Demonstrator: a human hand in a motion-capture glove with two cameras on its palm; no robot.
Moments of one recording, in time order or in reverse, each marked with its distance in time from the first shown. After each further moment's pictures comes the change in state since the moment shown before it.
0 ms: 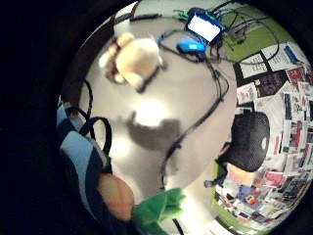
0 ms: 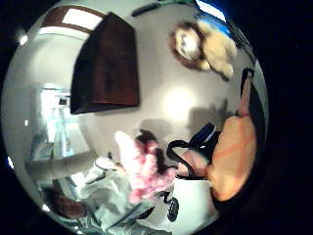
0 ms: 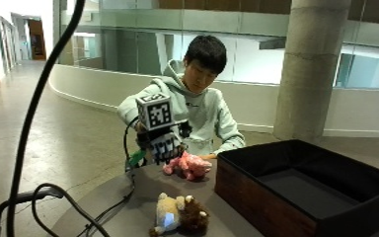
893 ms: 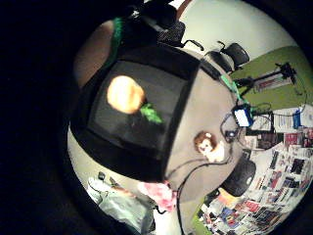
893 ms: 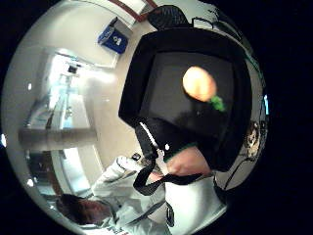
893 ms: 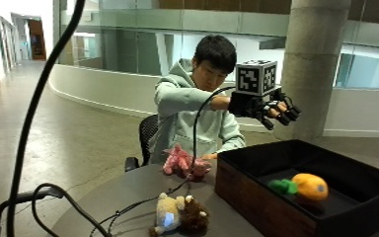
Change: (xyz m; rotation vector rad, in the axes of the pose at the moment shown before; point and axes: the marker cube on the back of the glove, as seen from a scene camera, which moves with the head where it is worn) arm -0.275 -0.116 -0.067 -0.019 0.017 -0.297
